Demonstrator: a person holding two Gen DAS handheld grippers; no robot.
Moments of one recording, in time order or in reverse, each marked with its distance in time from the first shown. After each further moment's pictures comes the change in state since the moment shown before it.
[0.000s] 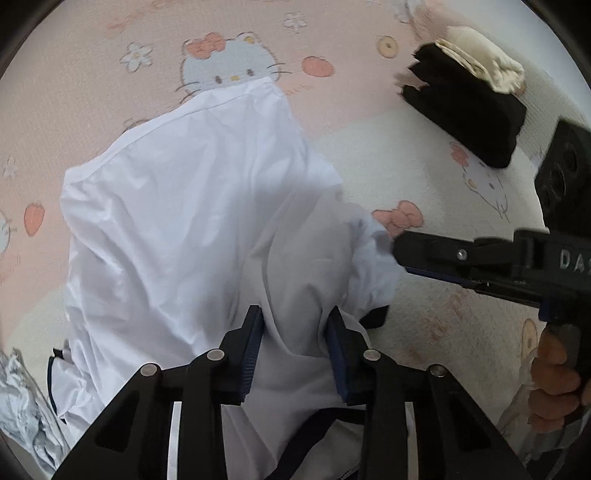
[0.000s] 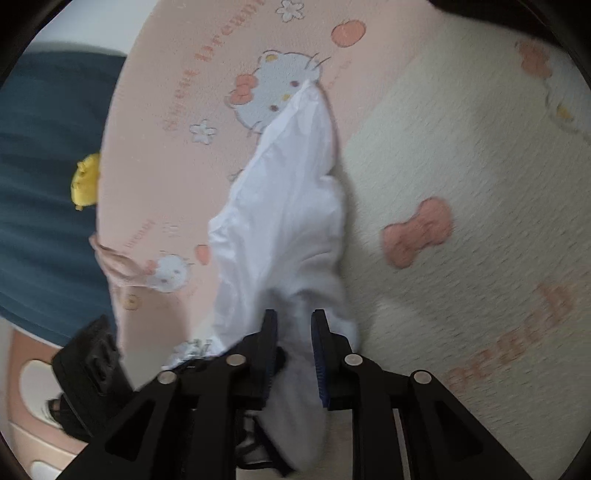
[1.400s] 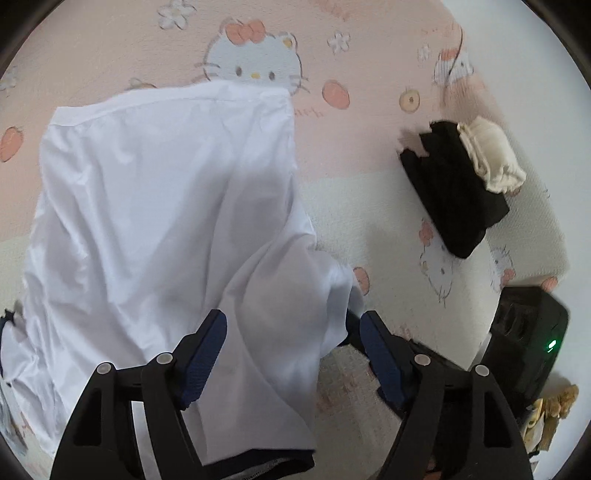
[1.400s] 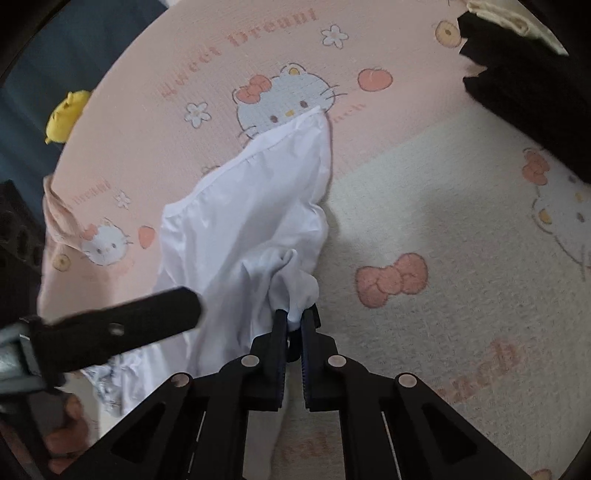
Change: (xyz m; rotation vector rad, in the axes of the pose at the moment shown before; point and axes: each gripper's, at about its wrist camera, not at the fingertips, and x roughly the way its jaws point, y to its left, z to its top) left arm -0.017 0.033 0.033 -0.302 0.055 -0.265; right arm 0.008 0.039 0.000 -0.248 -0.091 -0.235
